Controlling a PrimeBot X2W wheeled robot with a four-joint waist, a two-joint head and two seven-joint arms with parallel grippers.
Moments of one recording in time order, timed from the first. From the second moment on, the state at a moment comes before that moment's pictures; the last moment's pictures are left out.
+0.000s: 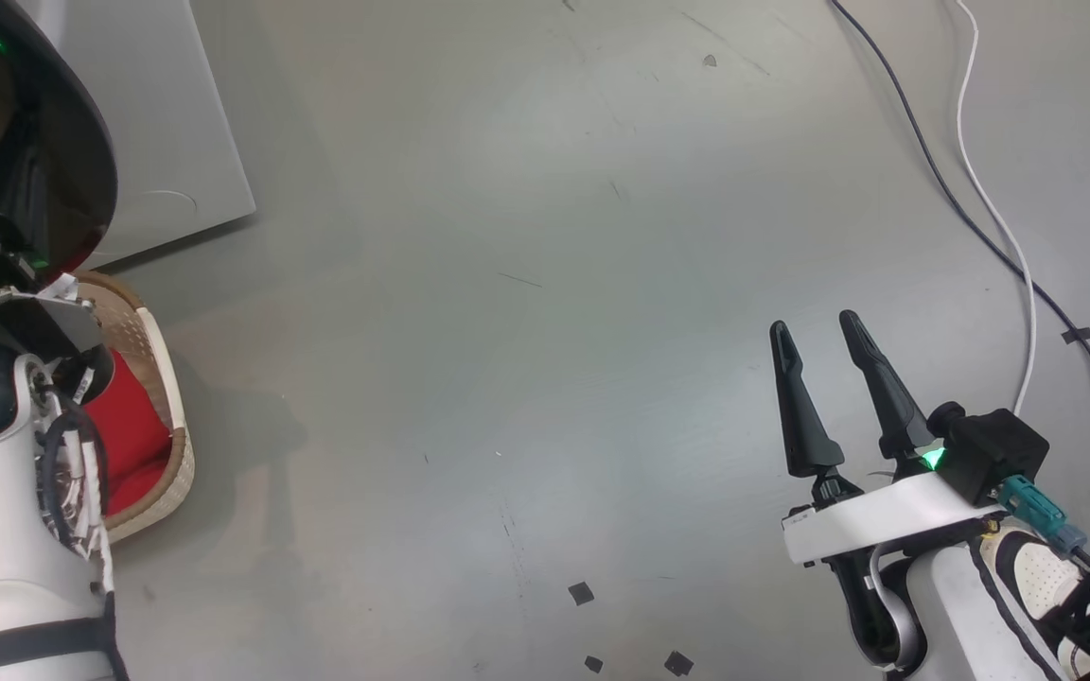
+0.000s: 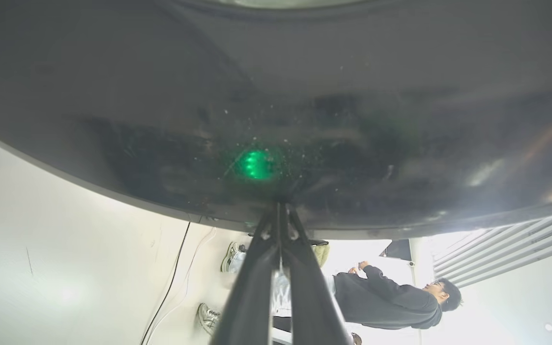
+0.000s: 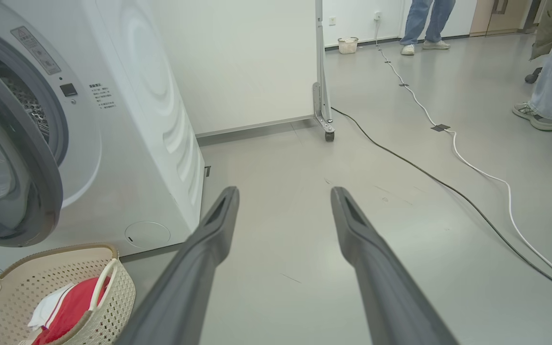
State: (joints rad) left arm -0.65 0.04 0.25 0.31 -1.60 0.13 0.27; right arm -0.13 -0.04 0.25 0.10 0.40 0.12 -0.25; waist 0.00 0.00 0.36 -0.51
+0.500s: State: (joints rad) left arm -0.53 0.06 -0.03 0.40 -1.41 -0.03 0.40; right arm -0.13 -0.04 0.18 0.09 0.36 0.12 -0.25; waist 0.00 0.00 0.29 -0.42
